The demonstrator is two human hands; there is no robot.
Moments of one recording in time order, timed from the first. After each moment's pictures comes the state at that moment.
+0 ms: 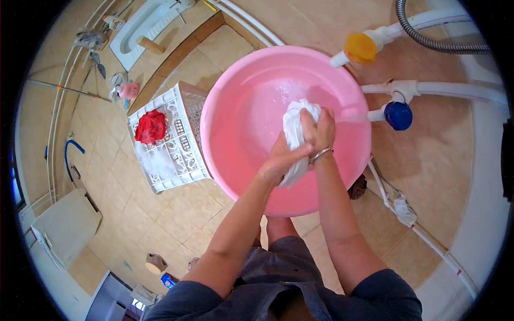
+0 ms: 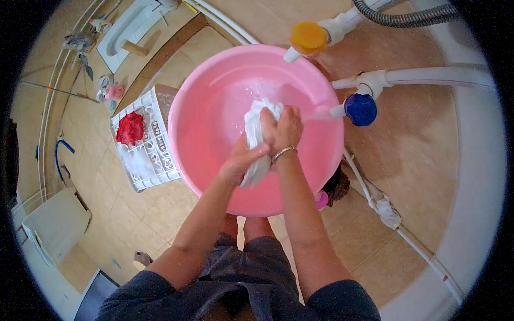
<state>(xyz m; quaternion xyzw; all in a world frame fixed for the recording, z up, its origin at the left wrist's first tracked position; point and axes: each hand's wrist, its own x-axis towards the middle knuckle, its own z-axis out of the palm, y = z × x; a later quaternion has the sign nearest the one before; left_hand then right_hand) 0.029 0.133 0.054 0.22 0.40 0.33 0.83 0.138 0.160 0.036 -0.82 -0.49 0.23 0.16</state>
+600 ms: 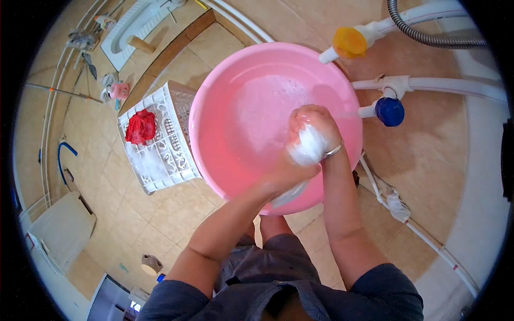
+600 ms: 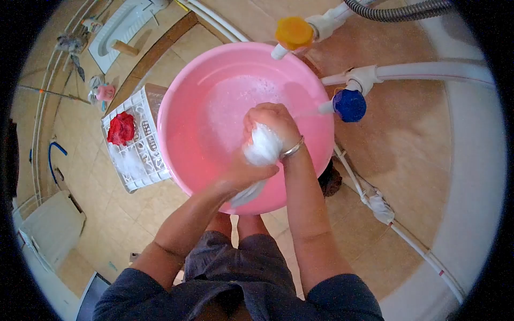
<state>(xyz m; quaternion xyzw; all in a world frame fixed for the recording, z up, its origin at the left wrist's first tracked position) 0.040 0.125 0.098 0.32 0.49 0.20 0.79 0.157 0.168 0.079 -0.39 -0.20 0.78 0.44</state>
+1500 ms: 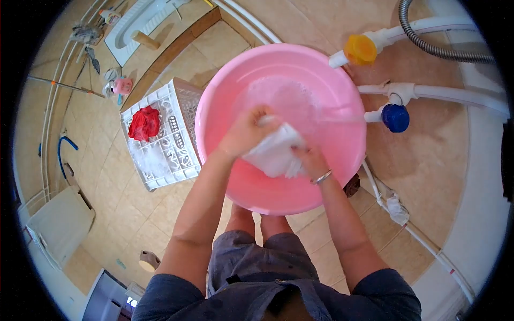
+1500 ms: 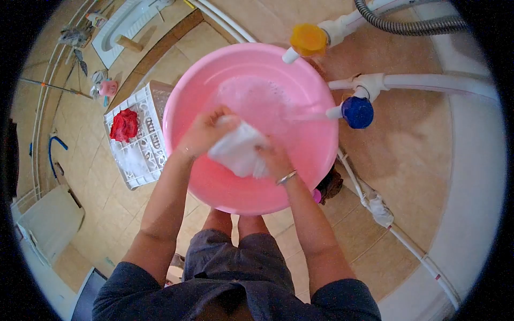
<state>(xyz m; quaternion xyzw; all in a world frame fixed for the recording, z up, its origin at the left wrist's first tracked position) -0.026 0.192 0.057 0.51 0.43 0.15 0.73 0.157 0.094 0.000 -0.64 -0.35 0.66 0.19</state>
